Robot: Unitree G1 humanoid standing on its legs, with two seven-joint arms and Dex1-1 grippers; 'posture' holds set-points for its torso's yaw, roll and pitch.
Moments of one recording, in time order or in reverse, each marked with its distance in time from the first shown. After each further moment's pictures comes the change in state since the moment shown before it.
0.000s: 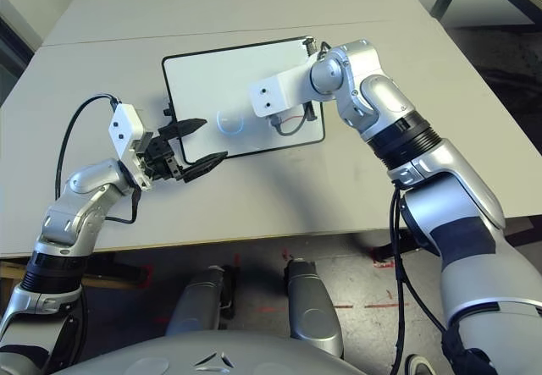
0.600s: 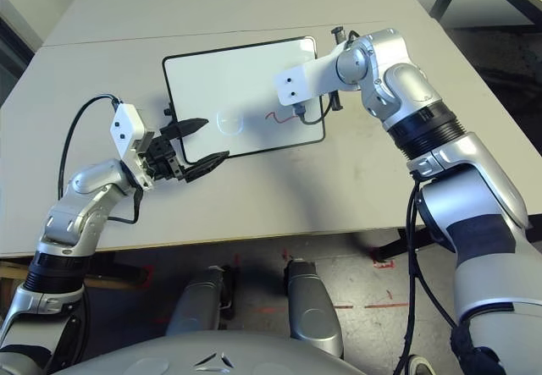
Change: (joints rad) left arm -0.002 -0.013 -0.002 0.001 0.000 0.000 -0.002; right arm -0.023 -0.047 -0.013 0.072 -0.031 -0.022 -0.021
